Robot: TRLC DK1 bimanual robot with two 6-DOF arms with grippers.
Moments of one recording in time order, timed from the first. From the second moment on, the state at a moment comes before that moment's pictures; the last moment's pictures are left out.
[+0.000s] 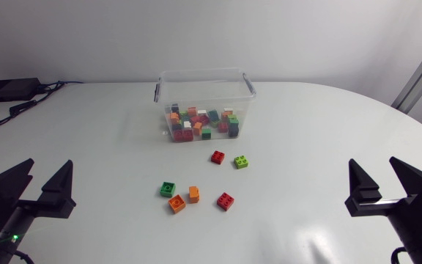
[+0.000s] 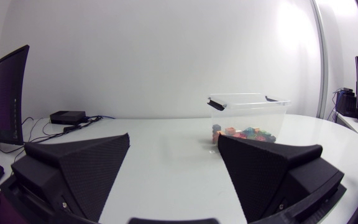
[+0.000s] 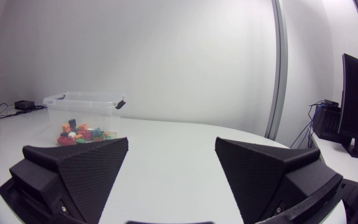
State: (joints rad) left arm -0.02 0.05 0.04 -0.03 0.00 0.03; right arm 0.00 0.06 0.03 -0.01 0.01 -0.05
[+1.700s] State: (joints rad) left arm -0.05 0.36 0.37 -0.05 0.00 0.02; right arm 0.07 0.42 0.36 -0.04 0.01 -0.03
